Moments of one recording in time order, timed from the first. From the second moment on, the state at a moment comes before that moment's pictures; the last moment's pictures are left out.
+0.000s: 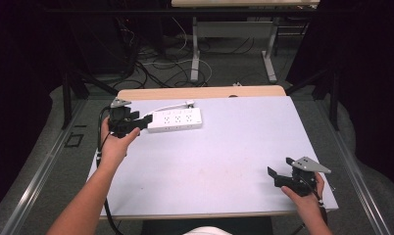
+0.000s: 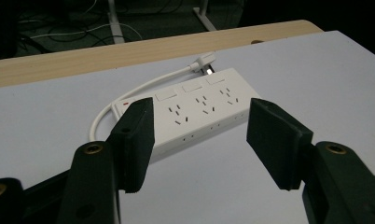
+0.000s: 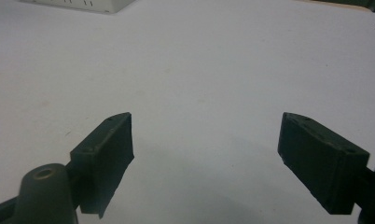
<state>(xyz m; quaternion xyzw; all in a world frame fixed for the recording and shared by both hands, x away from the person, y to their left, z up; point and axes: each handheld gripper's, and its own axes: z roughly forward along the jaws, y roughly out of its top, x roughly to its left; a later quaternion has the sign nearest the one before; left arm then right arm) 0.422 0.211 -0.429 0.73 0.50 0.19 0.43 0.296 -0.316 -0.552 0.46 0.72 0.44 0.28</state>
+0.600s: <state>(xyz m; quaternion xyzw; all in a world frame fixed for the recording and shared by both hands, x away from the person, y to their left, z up) 0.453 0.199 -0.421 0.72 0.52 0.19 0.42 0.296 -0.314 -0.554 0.47 0.71 0.44 0.27</state>
